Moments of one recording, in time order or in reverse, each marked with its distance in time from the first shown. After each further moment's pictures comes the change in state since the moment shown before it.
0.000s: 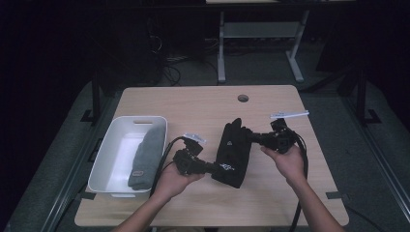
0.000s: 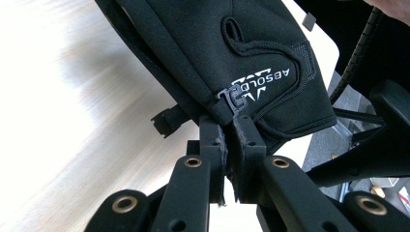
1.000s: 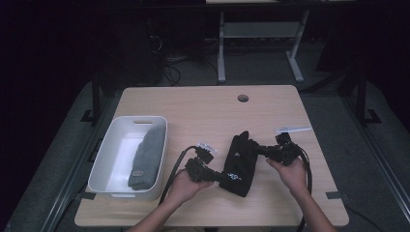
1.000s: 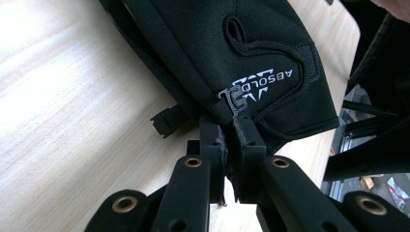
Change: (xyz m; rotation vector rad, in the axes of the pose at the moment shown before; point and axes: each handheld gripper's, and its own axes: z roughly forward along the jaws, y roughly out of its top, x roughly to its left) left arm 0.007 -0.013 0.052 0.062 -0.042 -0.036; right arm -0.031 -0.048 0.010 0.031 -0.035 0.054
